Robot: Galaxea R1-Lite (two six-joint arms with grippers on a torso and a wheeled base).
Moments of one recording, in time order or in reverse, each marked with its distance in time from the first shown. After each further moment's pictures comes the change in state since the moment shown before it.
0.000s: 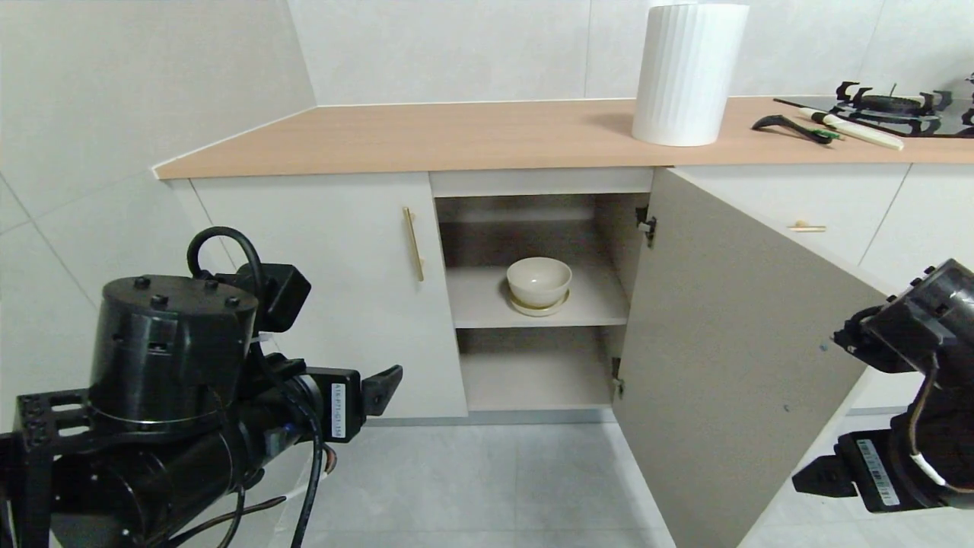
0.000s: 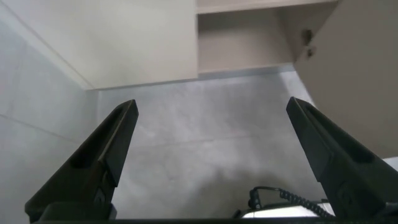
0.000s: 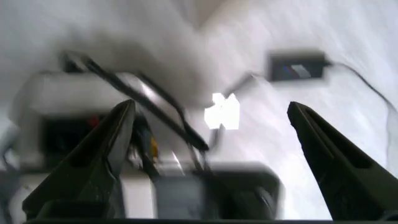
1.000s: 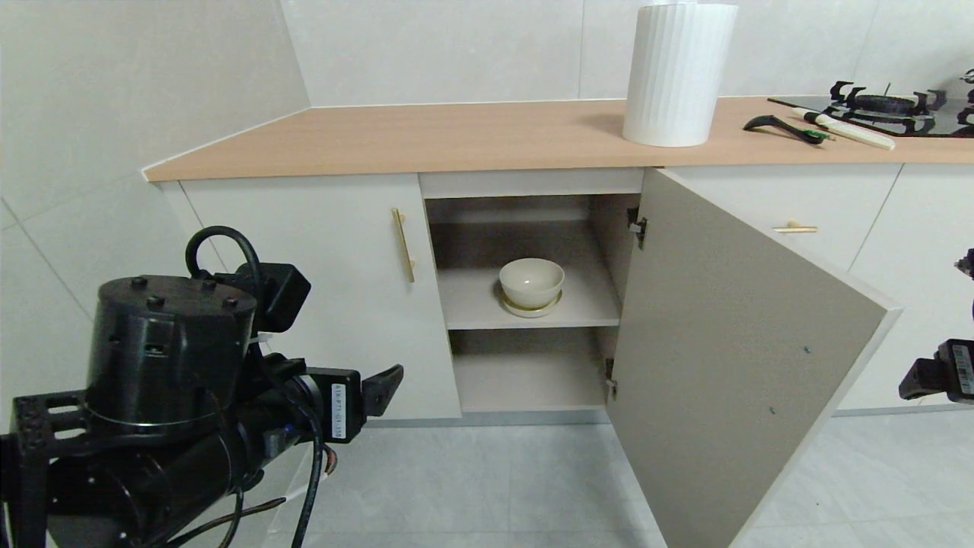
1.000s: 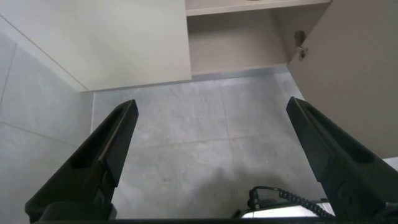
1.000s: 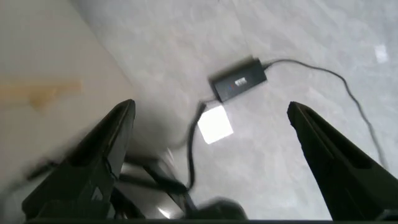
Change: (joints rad) left arm 0.000 -0.002 0.000 -0.001 0.000 -0.001; right arm -0.531 0.039 -0.109 -0.090 -0.059 -0.200
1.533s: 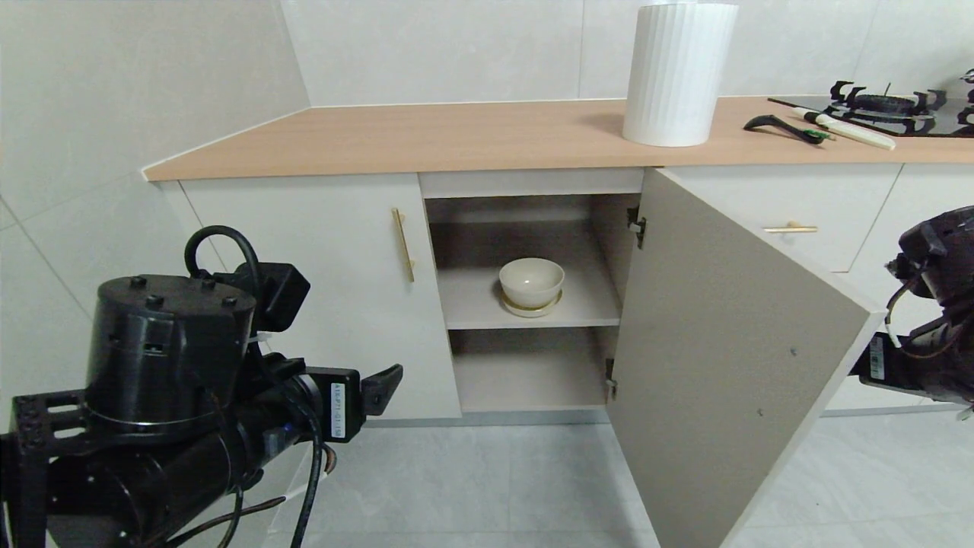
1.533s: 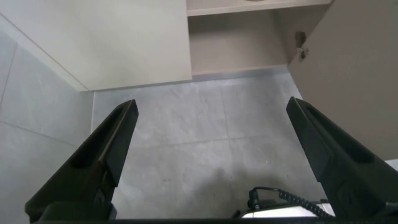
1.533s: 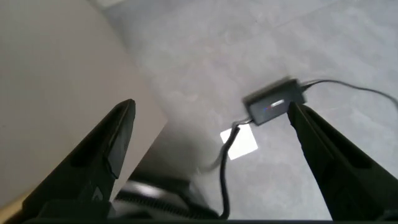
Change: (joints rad) left arm 0.000 -0.001 0.000 -0.001 -0.001 0.000; right arm 0.087 0.112 0.095 -0.281 0.037 0.098
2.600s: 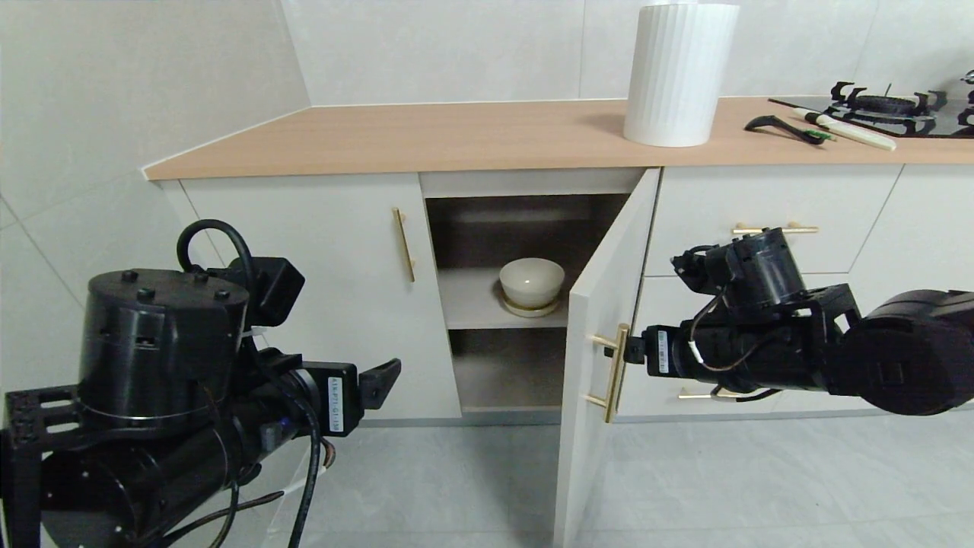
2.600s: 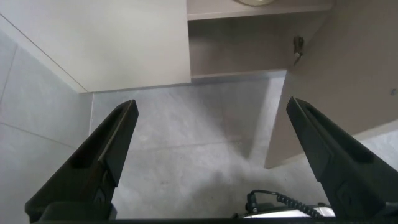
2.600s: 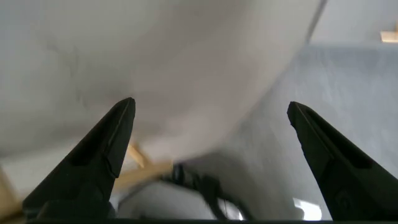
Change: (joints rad) left arm 0.002 -0.004 -0.007 -0.002 0.001 -0.005; right arm 0.421 0.244 -0.003 -0.571 0.288 0.020
